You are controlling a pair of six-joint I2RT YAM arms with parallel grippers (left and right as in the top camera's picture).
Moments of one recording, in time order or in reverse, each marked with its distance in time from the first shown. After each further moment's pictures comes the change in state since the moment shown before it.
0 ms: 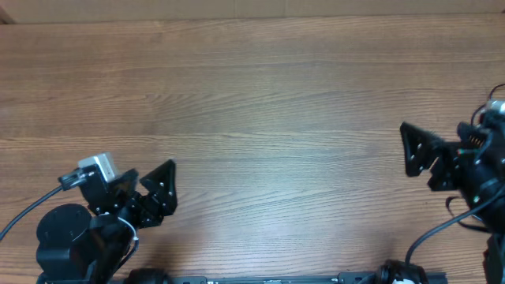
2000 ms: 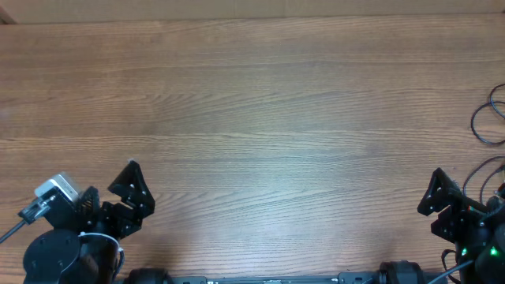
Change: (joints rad) left arm 0.000 -0.047 0.080 -0.089 -0.292 -0.117; right arm 0.217 -0.333 -0.236 -0.092 0.655 0.345
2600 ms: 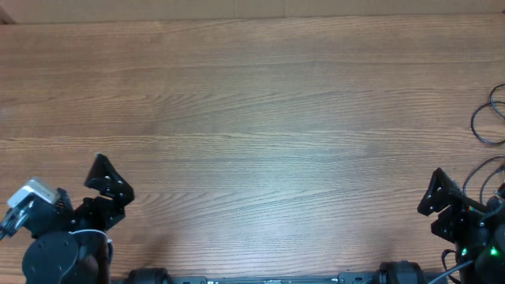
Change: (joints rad) left arm 0.021 -0.034 -0.066 0.147 -0.252 0.023; right arm 0.000 0.000 0.000 0.000 0.001 0.000
